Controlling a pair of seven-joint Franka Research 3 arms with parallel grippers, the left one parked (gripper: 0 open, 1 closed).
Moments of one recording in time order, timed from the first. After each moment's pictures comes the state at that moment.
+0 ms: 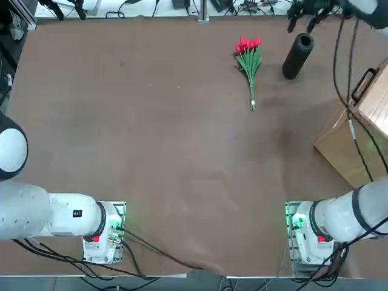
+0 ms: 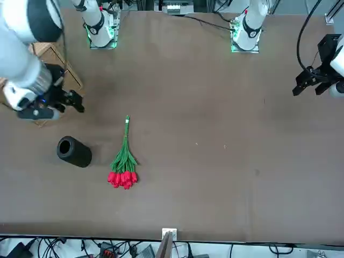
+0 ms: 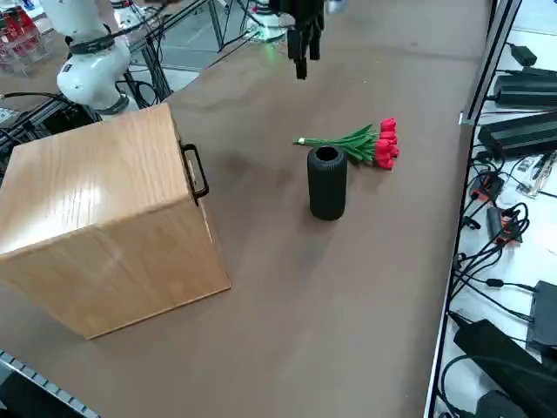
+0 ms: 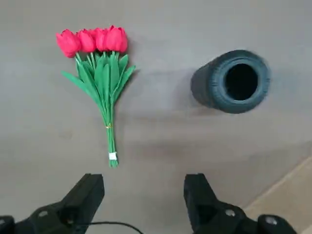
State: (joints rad) arm 0.29 0.12 -0.08 -1.75 0.04 1.88 0.26
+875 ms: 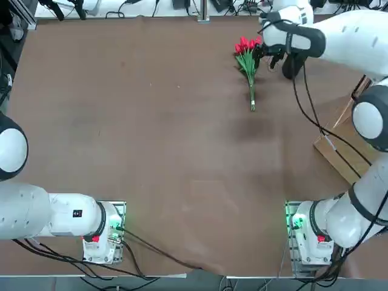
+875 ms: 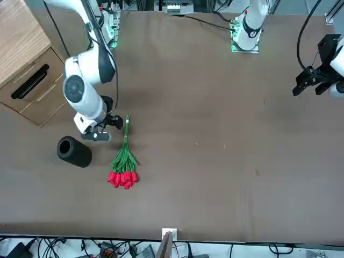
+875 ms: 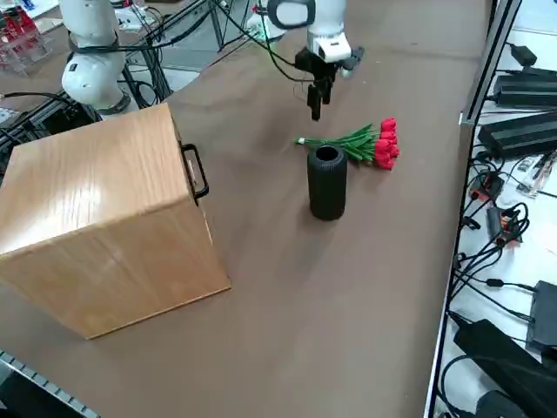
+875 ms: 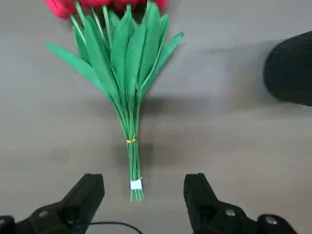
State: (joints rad) arm 0.42 0.38 -0.08 -1.85 0.04 2.15 0.37
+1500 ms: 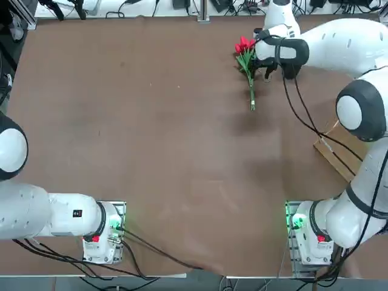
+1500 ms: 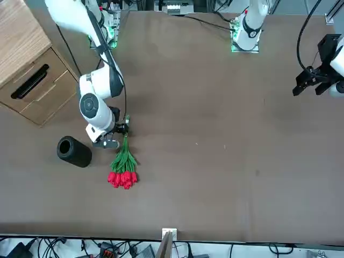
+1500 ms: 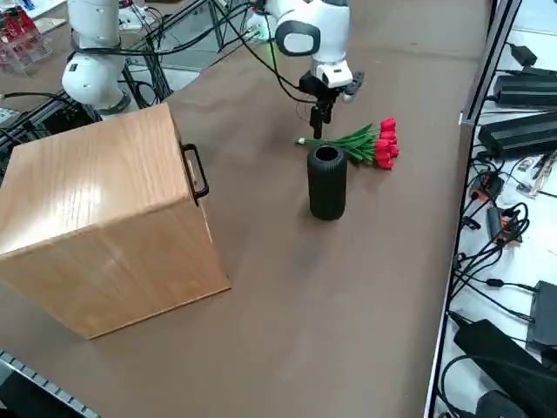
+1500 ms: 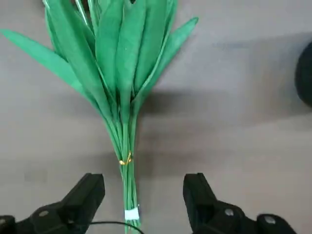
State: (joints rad) arm 0.43 0.48 -0.08 -1.85 0.04 2.26 0.36
